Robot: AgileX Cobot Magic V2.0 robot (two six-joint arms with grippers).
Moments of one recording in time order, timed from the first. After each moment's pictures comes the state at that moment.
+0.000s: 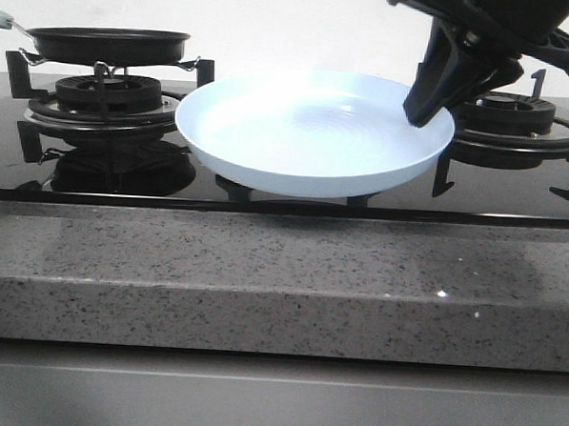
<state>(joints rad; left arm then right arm) -0.04 0.81 -0.78 -0.12 0.59 0.05 0.30 1.54 -1.20 0.40 0.69 -0.14</state>
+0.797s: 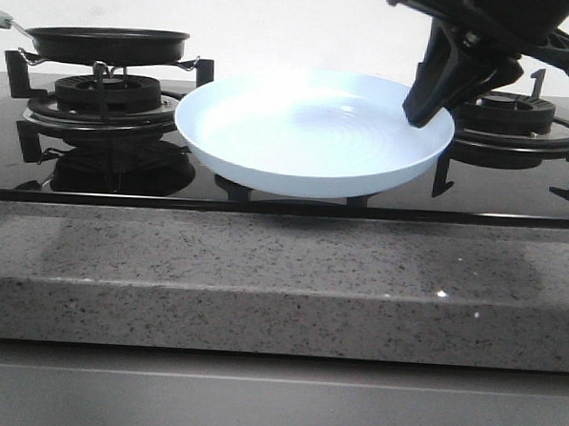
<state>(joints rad) 0.29 1.42 -1.09 -1.11 0.64 0.58 0.30 1.54 -1.20 0.40 0.69 -0.14</state>
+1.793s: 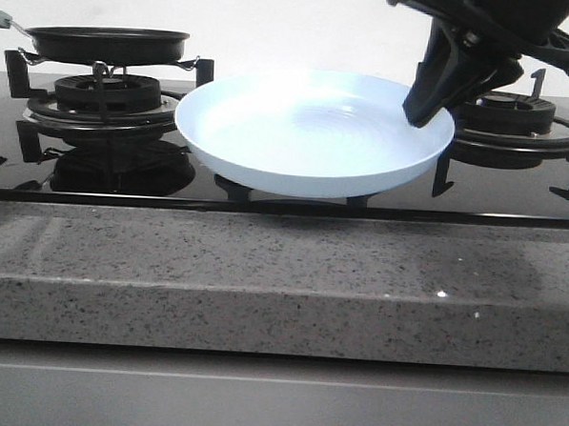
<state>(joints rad) 0.30 1.87 -1.38 -1.52 0.80 0.65 0.30 1.54 -1.20 0.40 0.70 -0.14</state>
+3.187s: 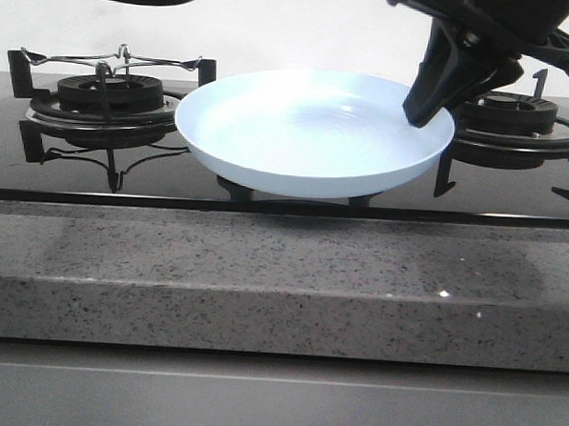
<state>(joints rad) 0.26 1.52 -1.17 -1.68 0.91 0.91 0.30 1.54 -1.20 0.40 0.70 -0.14</state>
